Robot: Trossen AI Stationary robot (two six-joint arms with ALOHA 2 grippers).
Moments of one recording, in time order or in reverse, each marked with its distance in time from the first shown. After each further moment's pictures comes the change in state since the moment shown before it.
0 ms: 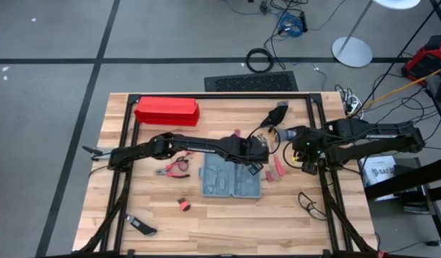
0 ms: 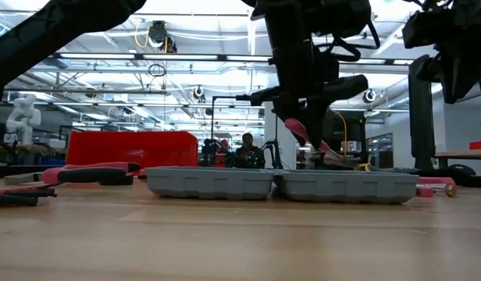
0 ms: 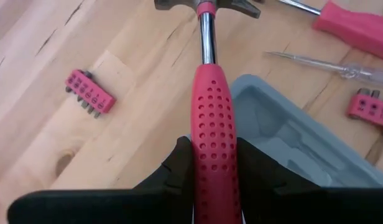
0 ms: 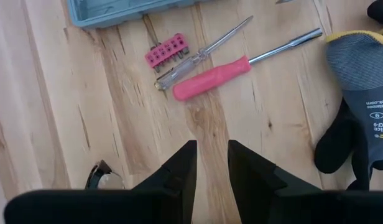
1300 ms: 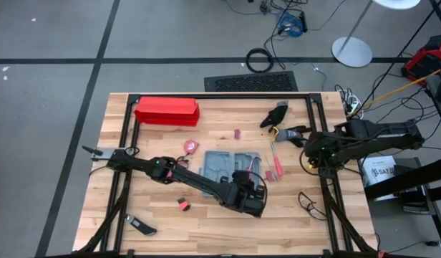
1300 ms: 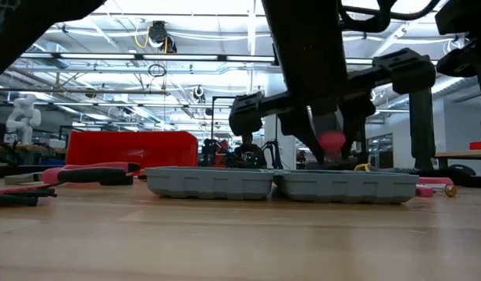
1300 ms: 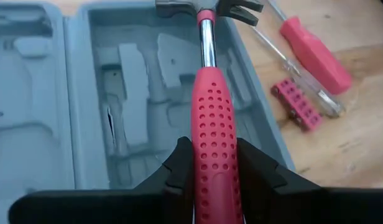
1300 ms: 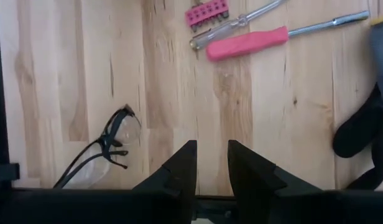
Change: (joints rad) left arm -0.291 0.105 -0.008 0.043 -0.382 -0.946; right arm 0.119 -0.143 0.000 -0.142 -0.054 -0.050
